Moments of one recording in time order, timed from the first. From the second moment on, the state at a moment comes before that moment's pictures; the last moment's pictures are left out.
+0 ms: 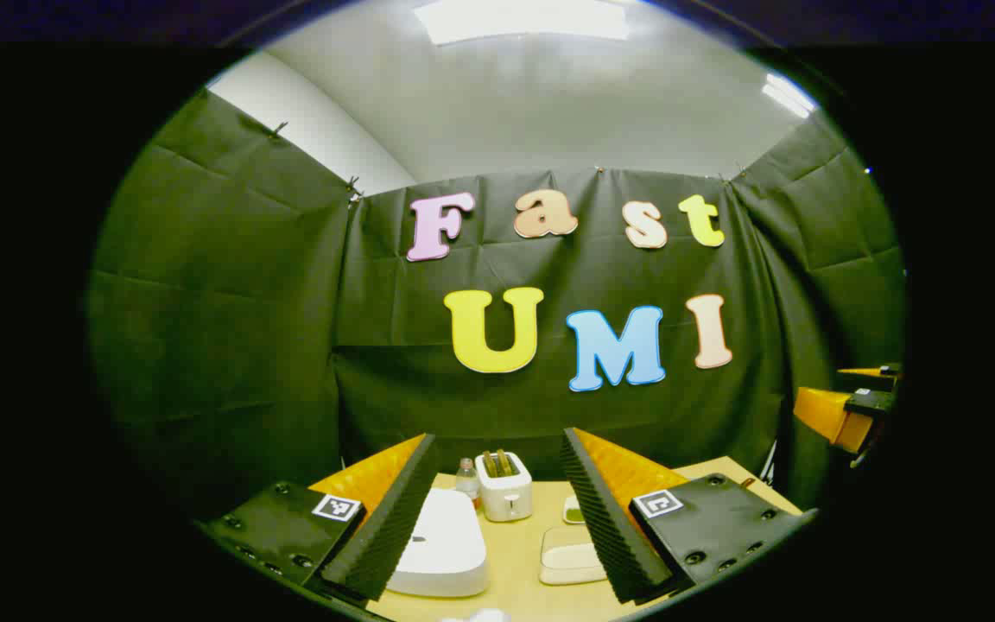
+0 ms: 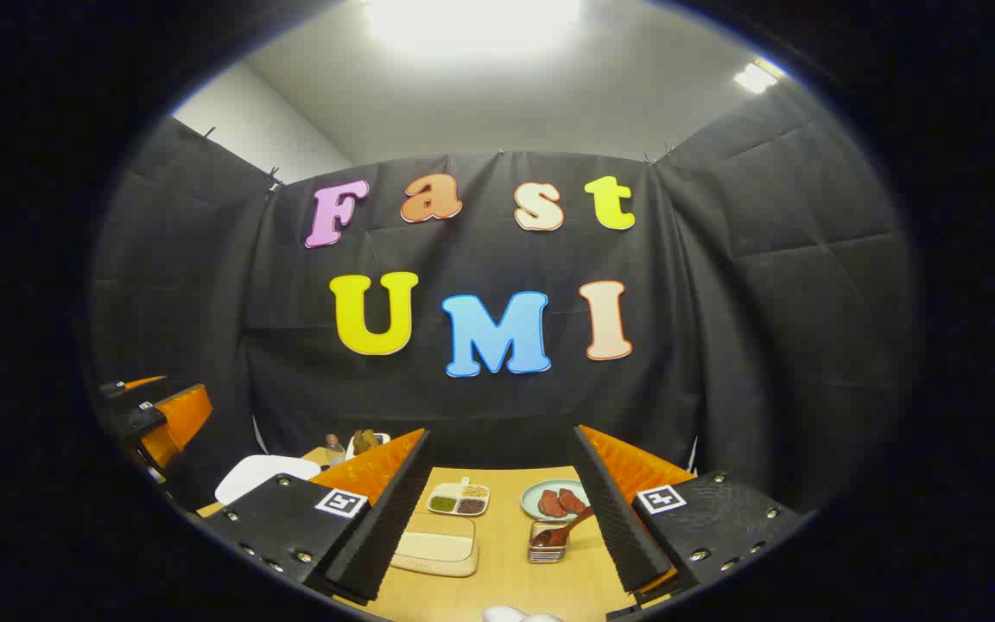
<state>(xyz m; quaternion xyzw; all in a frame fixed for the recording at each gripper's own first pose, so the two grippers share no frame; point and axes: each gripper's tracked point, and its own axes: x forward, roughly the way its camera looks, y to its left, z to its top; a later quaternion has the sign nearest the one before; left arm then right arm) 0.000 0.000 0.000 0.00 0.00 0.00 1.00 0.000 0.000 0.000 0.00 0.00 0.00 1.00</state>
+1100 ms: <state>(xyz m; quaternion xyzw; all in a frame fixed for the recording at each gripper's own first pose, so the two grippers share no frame) 0.034 0.029 -0.004 -0.02 0.01 -0.01 1.00 0.015 0.039 0.002 -0.01 0.00 0.00 1.00</state>
